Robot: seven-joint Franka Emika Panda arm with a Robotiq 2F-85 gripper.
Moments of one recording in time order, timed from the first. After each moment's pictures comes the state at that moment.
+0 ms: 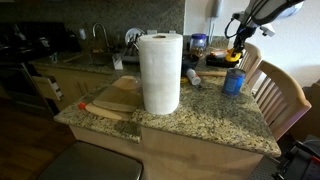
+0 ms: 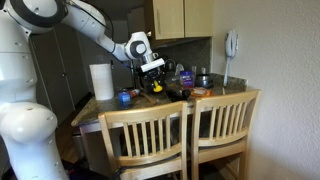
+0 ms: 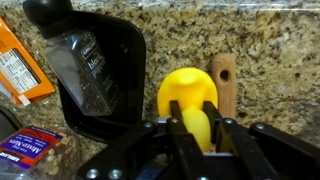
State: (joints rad) arm -0.10 0.06 -0.13 -2.03 -0.10 2.40 -0.86
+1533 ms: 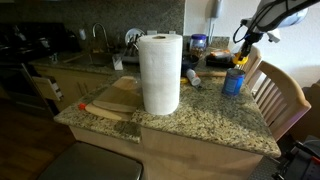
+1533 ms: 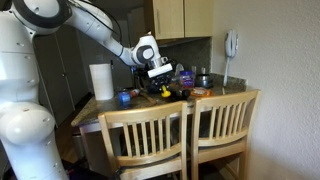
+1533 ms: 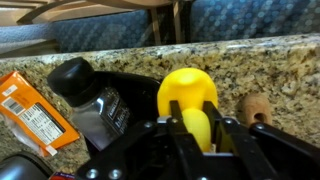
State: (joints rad) arm -0.17 0.10 -0.17 -2.06 -0.08 2.47 -0.84
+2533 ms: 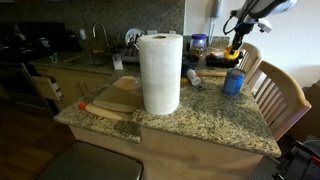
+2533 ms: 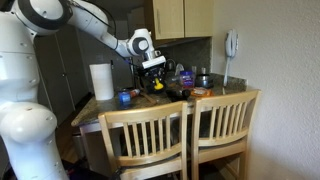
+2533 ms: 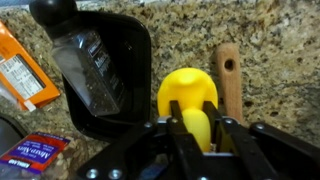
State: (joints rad) arm -0.11 0.11 -0.12 -1.91 -0.07 2.30 -0.82
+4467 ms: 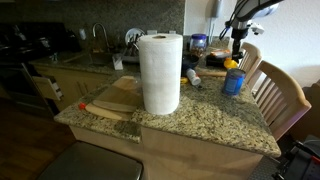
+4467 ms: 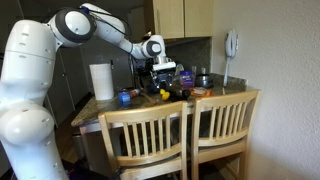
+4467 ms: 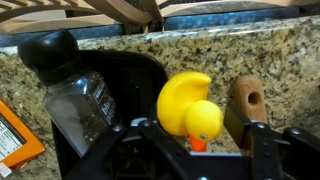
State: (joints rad) arm -0.19 0.36 -0.11 -1.61 -0.06 2.02 -0.84
